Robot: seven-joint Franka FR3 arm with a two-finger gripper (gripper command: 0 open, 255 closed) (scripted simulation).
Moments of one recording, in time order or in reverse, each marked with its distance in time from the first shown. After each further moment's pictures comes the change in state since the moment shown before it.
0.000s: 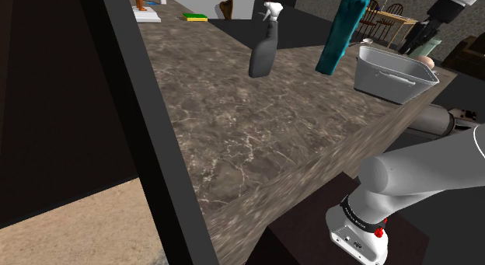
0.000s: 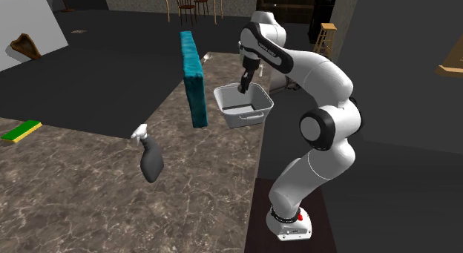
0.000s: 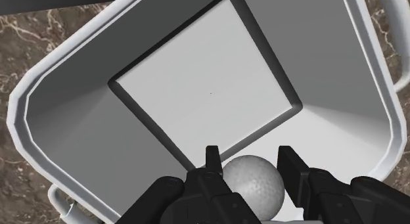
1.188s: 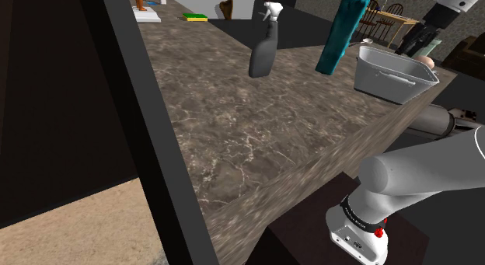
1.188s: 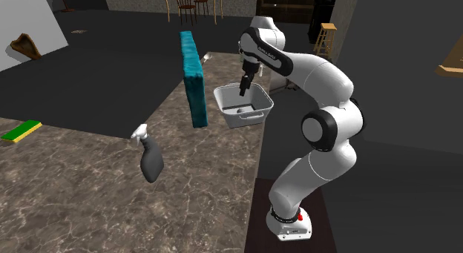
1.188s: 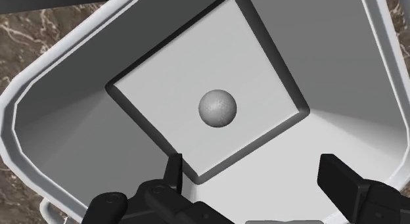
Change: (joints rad) arm -0.004 -0.017 0.001 -0.059 -0.006 0.043 -0.002
